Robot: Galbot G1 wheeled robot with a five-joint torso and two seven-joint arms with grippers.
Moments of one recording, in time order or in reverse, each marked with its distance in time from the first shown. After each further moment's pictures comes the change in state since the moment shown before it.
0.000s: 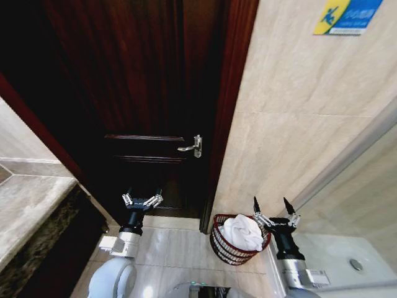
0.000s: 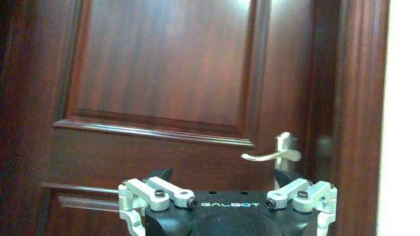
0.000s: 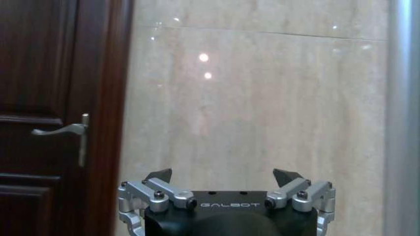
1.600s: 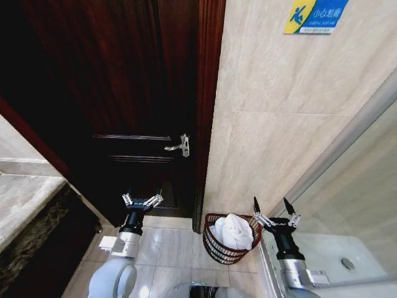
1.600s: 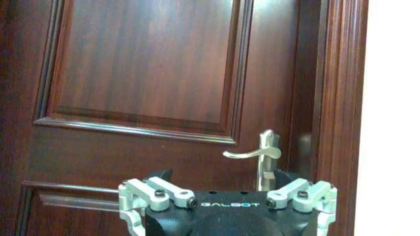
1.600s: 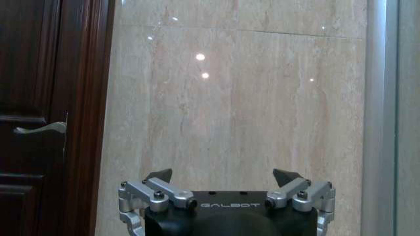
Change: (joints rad) left arm 0.000 0.000 0.000 0.000 0.000 0.000 0.000; right arm 0.000 0.000 0.000 0.000 0.000 0.000 0.000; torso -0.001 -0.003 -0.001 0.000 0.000
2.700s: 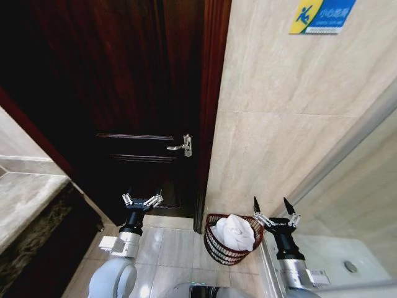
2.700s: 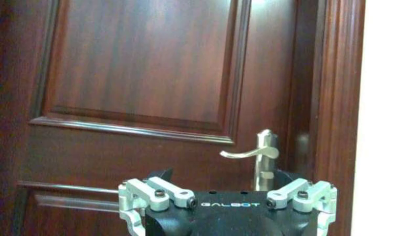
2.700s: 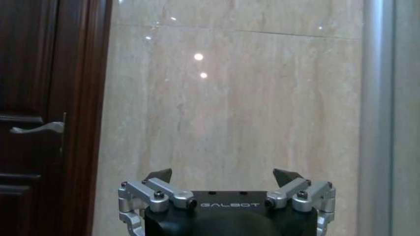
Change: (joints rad) left arm 0.000 0.000 0.000 0.000 0.000 0.000 0.000; right arm 0.000 0.000 0.000 0.000 0.000 0.000 0.000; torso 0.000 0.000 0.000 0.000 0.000
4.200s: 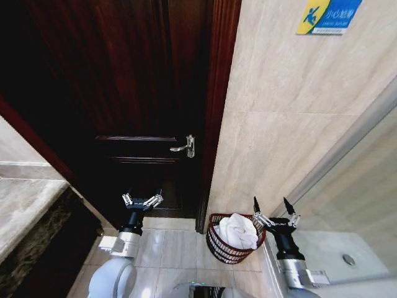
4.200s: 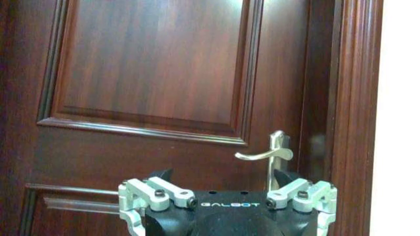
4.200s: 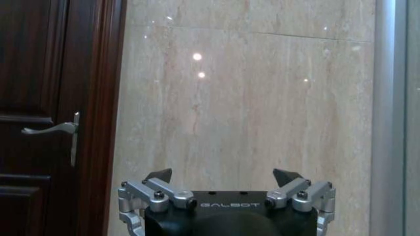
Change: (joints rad) left arm 0.000 0.000 0.000 0.000 0.000 0.000 0.000; right arm 0.000 0.000 0.000 0.000 0.000 0.000 0.000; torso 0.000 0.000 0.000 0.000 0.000
